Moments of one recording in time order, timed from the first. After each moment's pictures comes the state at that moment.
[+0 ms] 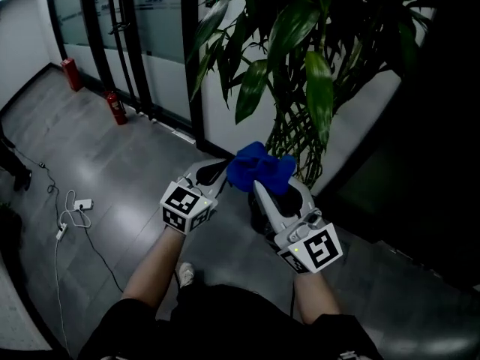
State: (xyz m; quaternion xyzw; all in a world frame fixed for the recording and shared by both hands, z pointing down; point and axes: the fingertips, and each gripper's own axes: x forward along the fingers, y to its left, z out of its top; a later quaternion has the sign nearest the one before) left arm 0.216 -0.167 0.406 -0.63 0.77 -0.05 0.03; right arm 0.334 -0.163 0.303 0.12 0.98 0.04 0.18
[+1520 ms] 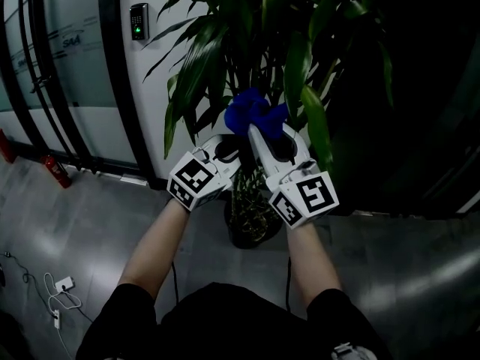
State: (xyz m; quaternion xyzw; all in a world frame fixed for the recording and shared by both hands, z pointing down) left arm 0.180 -0.281 0.287 -0.83 0.52 -0.05 0.19; right arm 0.193 -0.247 0.202 -0.13 0.97 0.13 0.18
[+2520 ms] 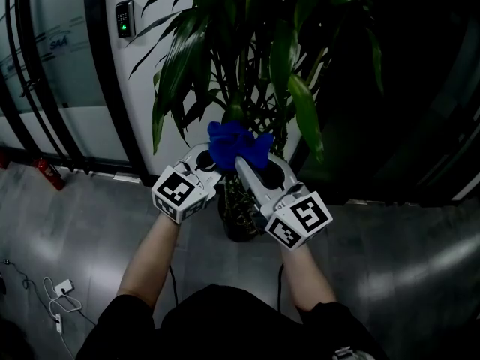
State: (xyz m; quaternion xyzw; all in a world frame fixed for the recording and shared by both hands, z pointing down) left arm 0.177 -0.256 0.308 -0.83 0.54 0.00 0.17; right arm 0.215 -0.219 0.267 -0.09 0.99 0.04 0.14
